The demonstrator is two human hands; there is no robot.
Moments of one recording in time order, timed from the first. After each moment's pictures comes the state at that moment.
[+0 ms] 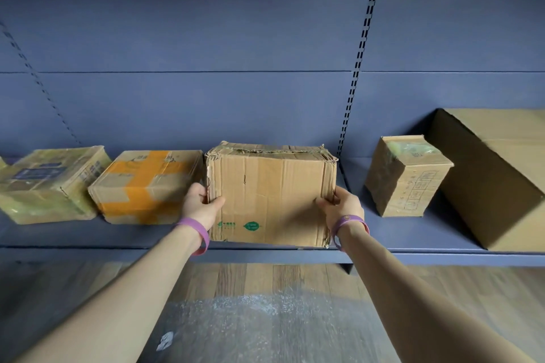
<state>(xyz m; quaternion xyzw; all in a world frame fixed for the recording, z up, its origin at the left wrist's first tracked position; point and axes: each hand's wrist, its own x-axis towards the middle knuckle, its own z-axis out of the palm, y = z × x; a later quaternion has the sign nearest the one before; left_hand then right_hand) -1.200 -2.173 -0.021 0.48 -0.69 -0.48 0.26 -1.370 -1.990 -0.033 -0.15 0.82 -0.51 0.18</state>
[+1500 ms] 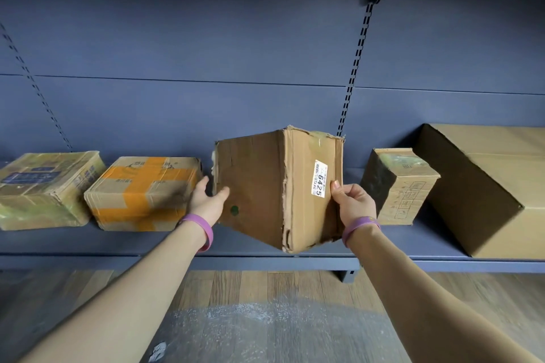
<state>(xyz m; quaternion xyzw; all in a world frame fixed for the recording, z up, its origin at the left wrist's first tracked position) -1.206 -2.167 0.007 0.47 -0.65 -0.55 0.25 -1.369 -1.984 -0.004 -0.05 0.68 -0.71 0.15</state>
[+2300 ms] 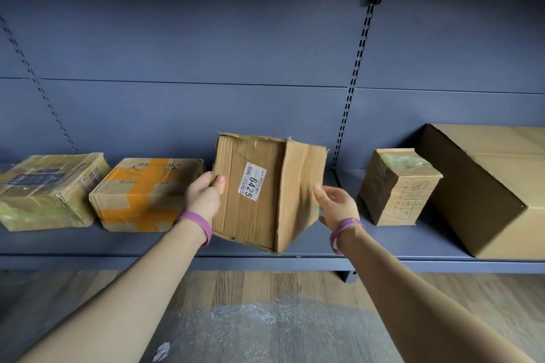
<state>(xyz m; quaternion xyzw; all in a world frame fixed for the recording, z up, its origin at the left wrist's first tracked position) -1.202 -2.170 0.018 0.41 -0.63 -0.58 0.31 -1.360 -2.001 -0.013 -0.12 0.74 -0.64 0.19</state>
